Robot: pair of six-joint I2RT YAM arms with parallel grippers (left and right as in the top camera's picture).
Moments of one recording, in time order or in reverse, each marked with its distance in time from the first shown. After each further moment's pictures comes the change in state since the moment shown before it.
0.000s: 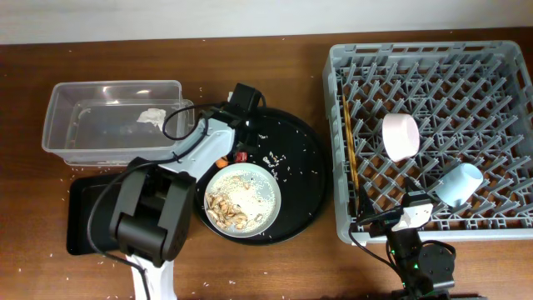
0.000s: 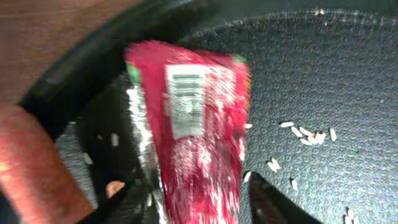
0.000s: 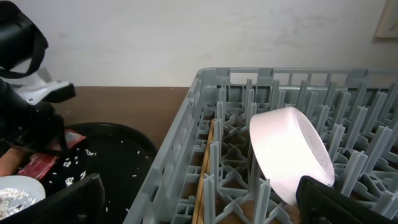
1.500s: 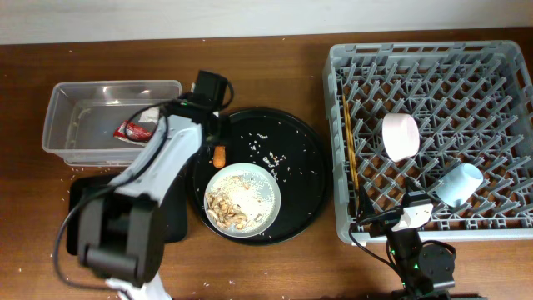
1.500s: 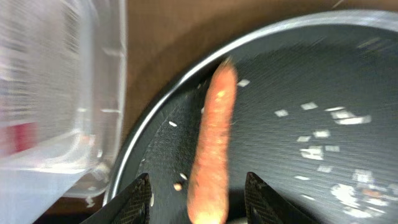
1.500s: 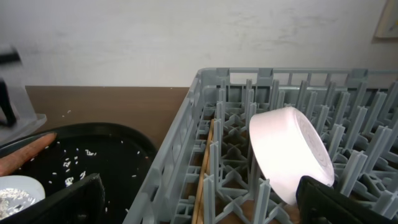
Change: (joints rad) left arm 0.124 -0.183 -0.012 -0.172 0.005 -0.035; right arm -0.001 0.000 0.000 0.000 0.000 0.000
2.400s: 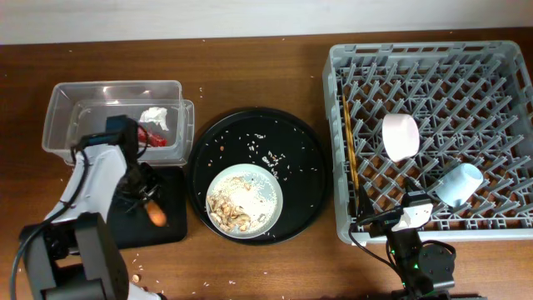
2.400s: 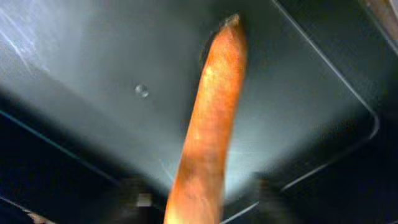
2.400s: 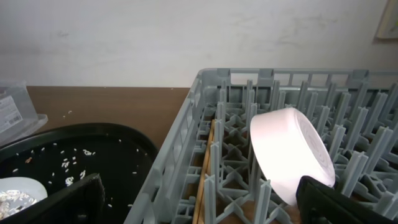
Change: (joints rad) left arm 0.446 -0.171 -0.287 -0.322 0.071 -0.356; right arm 0.000 -0.001 0.000 0.000 -0.002 0.000
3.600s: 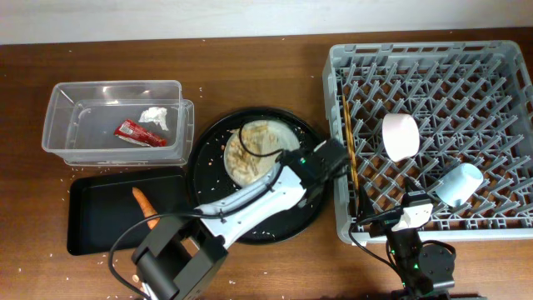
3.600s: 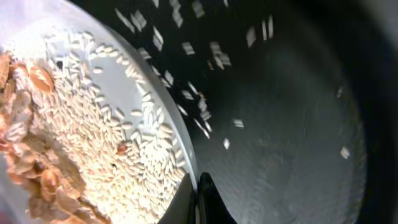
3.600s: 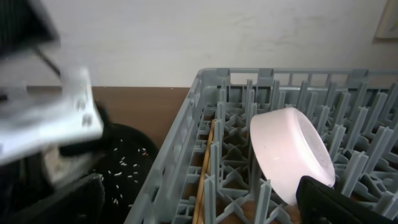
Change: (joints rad) left arm -1.051 0.238 0.357 0.216 -0.311 0.676; right arm 0.000 0.000 0.000 0.000 0.000 0.000
